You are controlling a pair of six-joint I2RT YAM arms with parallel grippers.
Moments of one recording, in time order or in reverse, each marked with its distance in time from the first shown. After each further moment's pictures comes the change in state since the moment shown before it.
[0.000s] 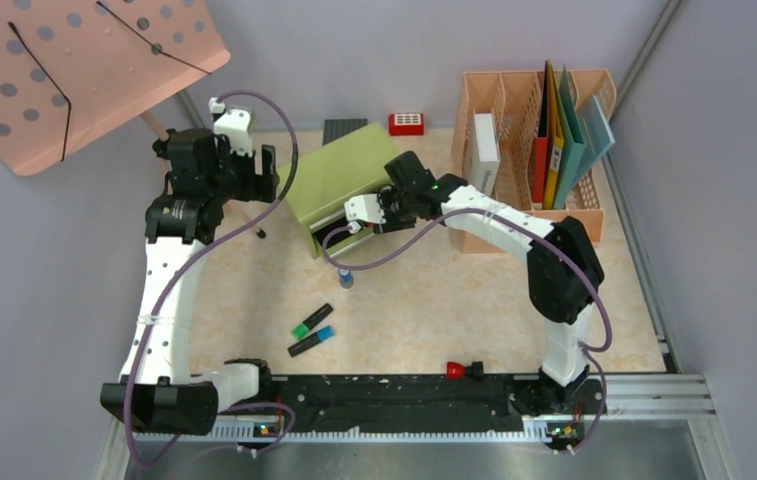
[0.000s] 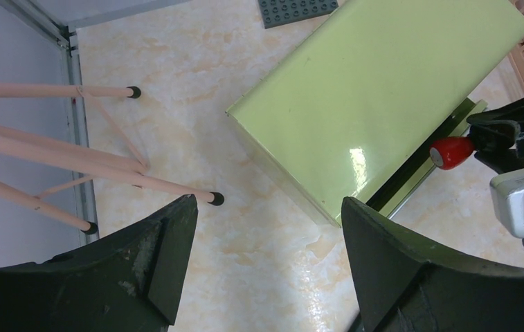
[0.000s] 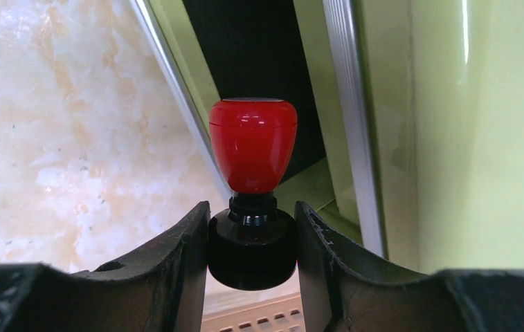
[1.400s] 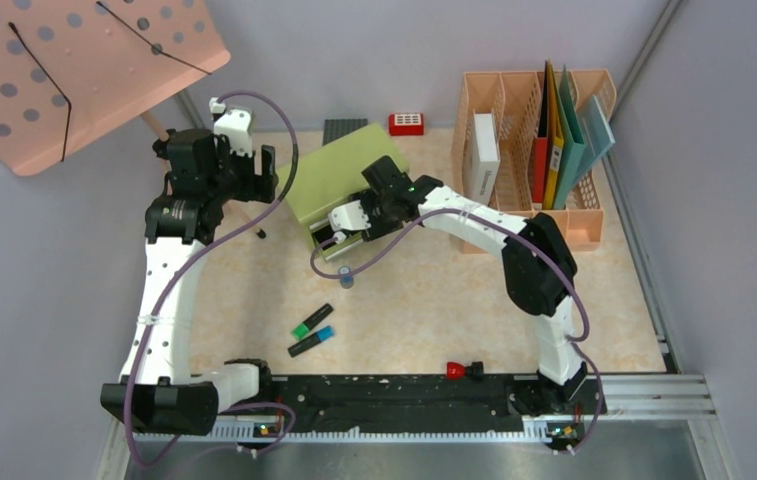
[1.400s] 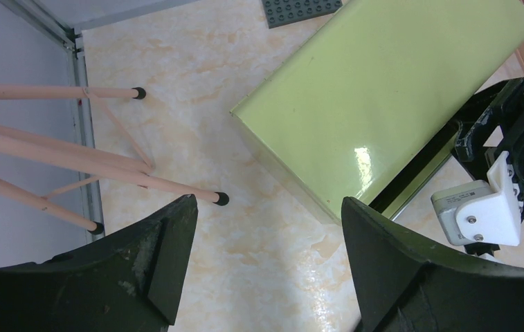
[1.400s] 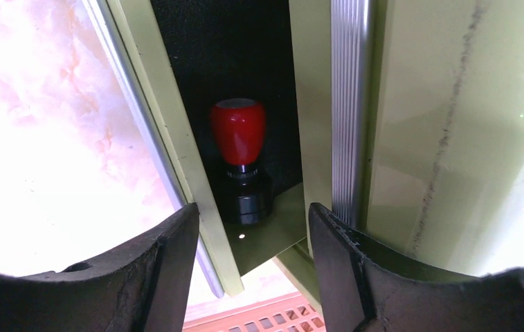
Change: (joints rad) left arm 0.003 0.000 0.000 0.004 -0.004 0.016; right arm 0.069 0.148 0.154 -0.027 0.127 -0.131
